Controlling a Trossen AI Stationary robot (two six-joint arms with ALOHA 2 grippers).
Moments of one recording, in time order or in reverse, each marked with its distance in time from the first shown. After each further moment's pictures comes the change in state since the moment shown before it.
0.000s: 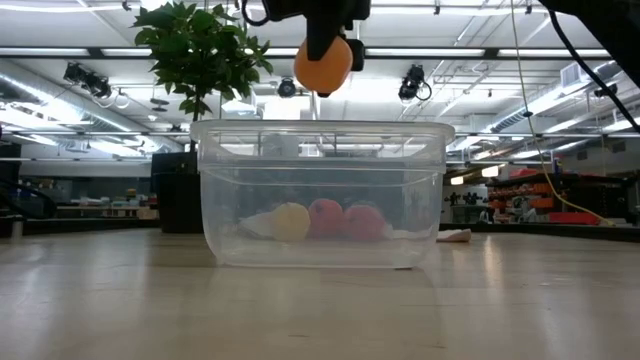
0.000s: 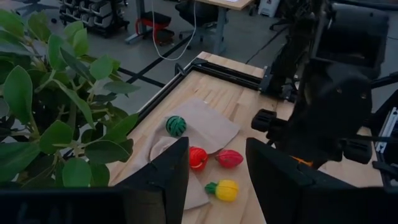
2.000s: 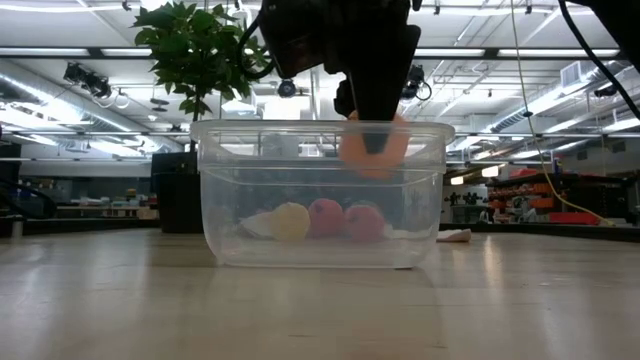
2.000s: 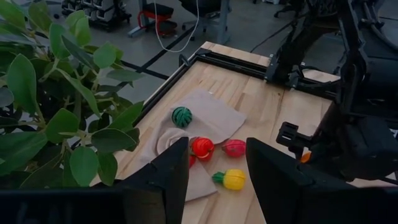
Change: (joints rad) left arm 0.000 0.000 0.000 -0.051 0.002 0.005; right arm 0.136 0.039 -0.253 0.096 0.078 0.066
